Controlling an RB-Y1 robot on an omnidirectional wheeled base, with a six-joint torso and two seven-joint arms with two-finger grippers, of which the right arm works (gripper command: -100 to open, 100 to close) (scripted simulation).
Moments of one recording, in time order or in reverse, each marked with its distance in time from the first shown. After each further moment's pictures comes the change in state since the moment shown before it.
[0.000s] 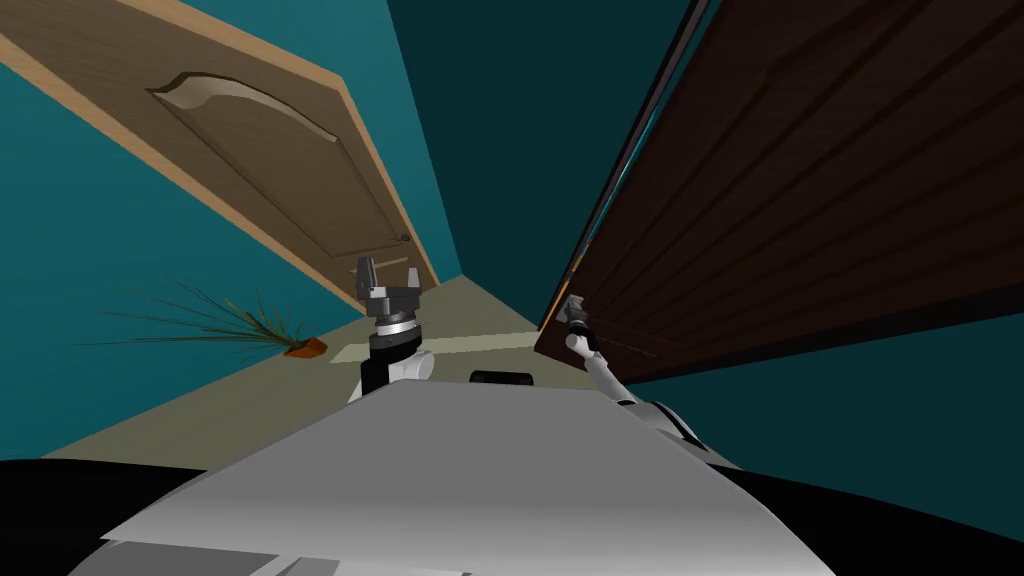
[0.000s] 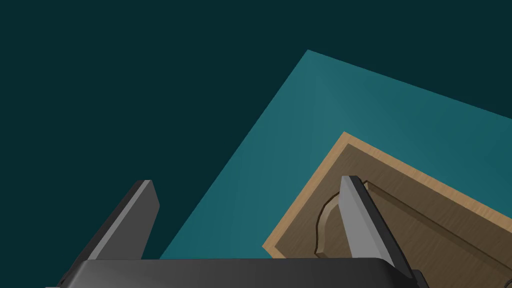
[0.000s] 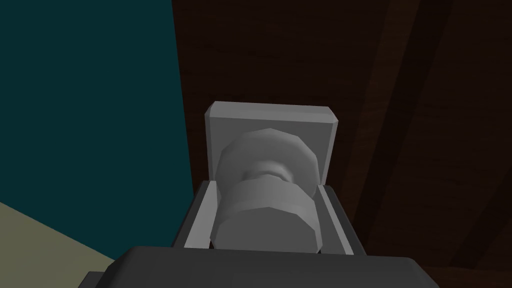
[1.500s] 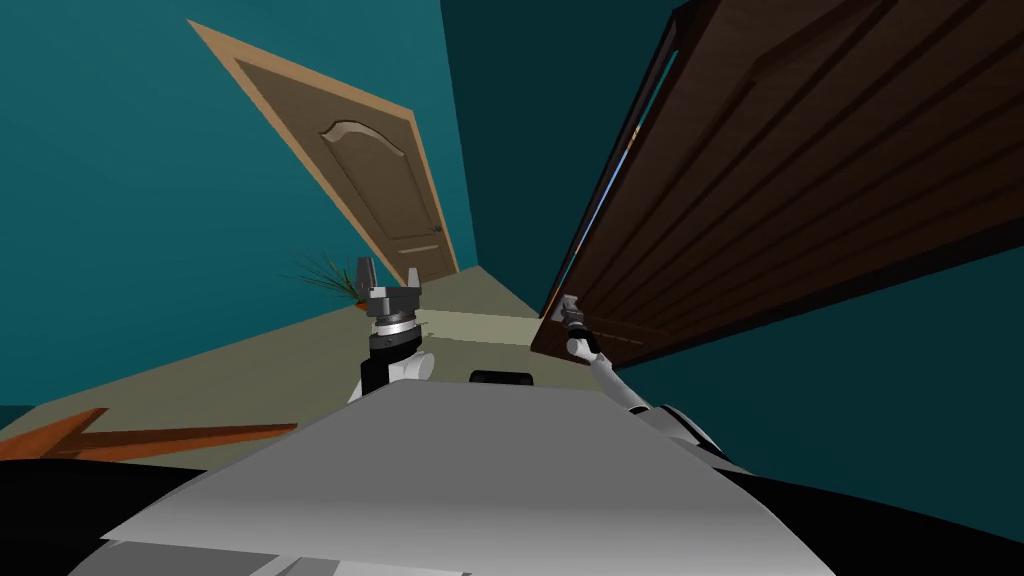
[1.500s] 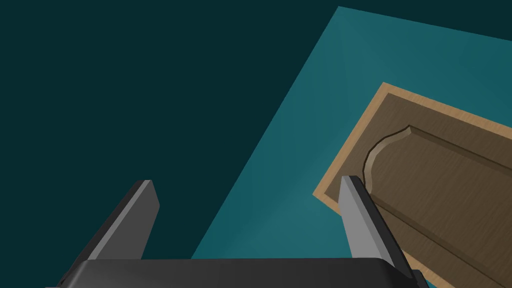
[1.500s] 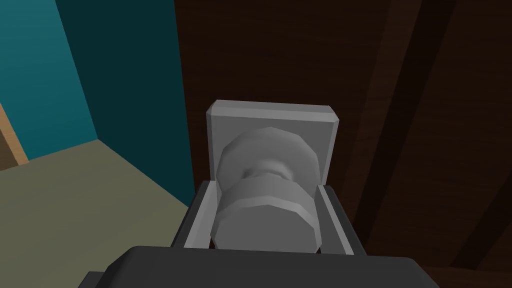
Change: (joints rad) arm 0.040 -0.092 0.149 -0.075 0.018 -0.014 -0.122
